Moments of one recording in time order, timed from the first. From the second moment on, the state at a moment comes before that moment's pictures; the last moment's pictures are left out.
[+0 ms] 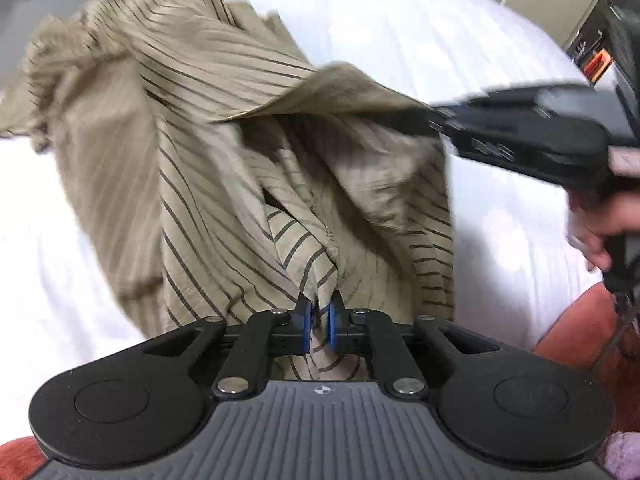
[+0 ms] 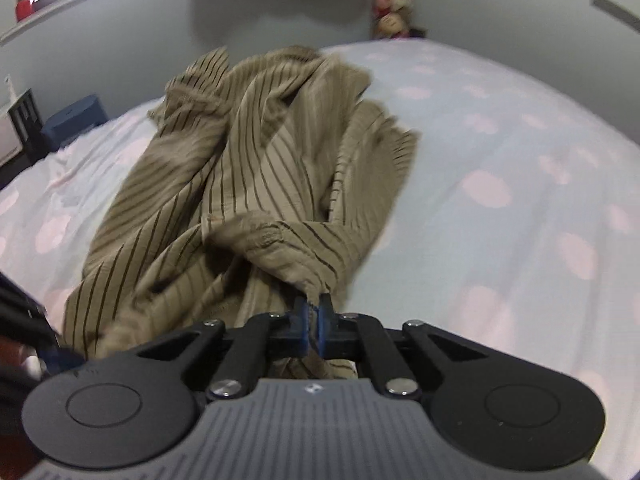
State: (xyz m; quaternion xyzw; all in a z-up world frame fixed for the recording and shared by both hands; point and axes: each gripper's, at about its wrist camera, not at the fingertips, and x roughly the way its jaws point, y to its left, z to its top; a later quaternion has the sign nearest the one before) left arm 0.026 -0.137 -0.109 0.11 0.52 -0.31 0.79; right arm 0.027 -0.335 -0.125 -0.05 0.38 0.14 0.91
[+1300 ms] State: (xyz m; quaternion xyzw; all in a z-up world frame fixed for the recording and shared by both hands) left arm -0.055 -0.079 0.122 0.10 0.31 -0.44 0.84; right arm -0.262 -0.385 0.110 0.01 0.10 0.08 0.99
